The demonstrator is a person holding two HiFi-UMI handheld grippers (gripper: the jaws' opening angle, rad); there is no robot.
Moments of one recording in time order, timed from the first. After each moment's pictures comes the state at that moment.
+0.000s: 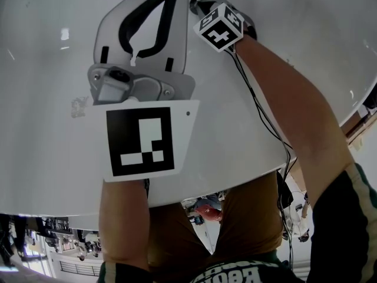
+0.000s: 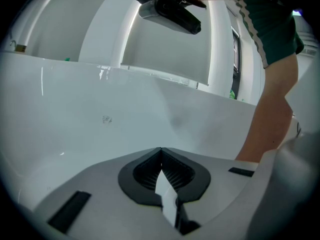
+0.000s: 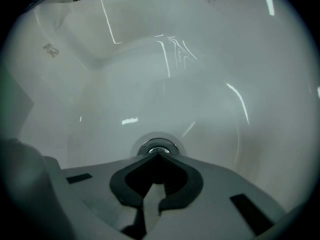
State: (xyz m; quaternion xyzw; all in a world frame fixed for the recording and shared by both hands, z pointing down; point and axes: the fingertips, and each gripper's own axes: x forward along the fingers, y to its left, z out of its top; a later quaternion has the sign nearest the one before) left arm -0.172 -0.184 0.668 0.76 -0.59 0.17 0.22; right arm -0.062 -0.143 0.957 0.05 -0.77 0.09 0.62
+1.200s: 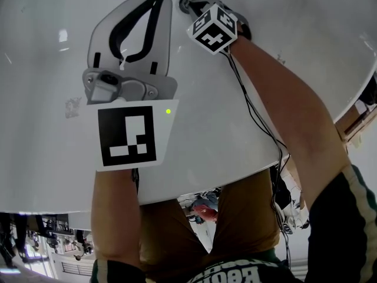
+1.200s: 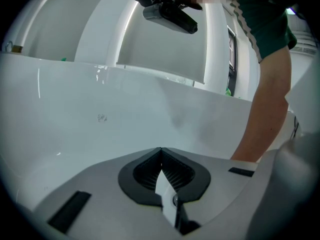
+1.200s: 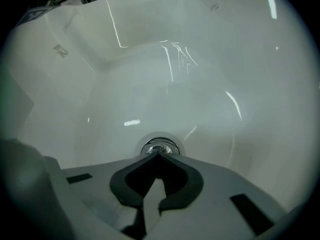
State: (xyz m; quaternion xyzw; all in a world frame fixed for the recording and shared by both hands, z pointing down) left arm -0.163 -0.176 0.672 0.77 -0.57 0.18 0.21; right arm -0.064 -0.141 0.941 0.03 -0.79 0.08 0.61
